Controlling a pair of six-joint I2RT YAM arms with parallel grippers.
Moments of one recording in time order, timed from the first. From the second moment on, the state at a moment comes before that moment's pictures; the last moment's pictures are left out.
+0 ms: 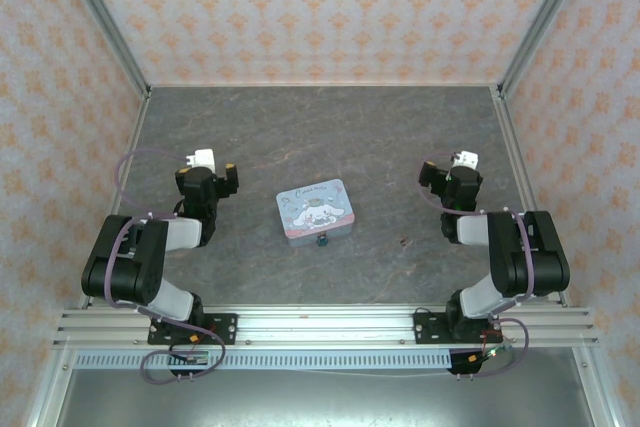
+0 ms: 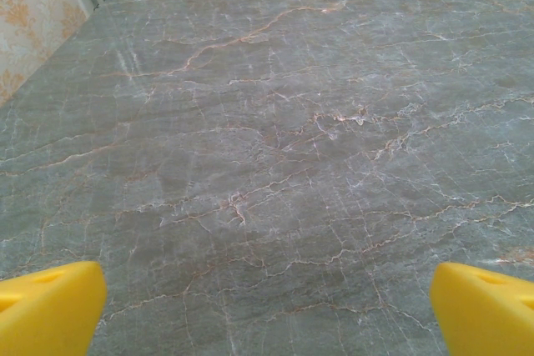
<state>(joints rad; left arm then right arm) -0.05 1.50 0.41 0.67 -0.29 -0.06 0.01 1.53 0.41 0.69 0.16 0.19</state>
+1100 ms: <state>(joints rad) -0.21 1.08 0.69 -0.15 -0.08 -0.52 0.06 0.99 0.64 -0.34 -0.08 0.53</state>
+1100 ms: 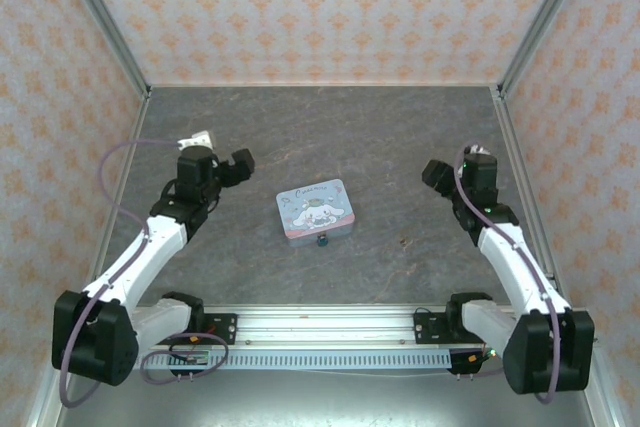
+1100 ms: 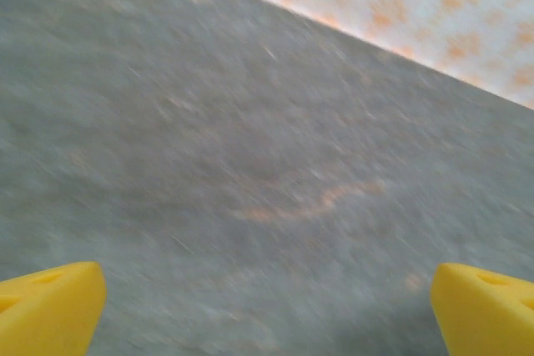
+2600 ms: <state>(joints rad) -0.52 1.20 0.75 -0.11 -0.06 -0.77 0.37 1.25 0.54 -0.57 -0.07 0.75</state>
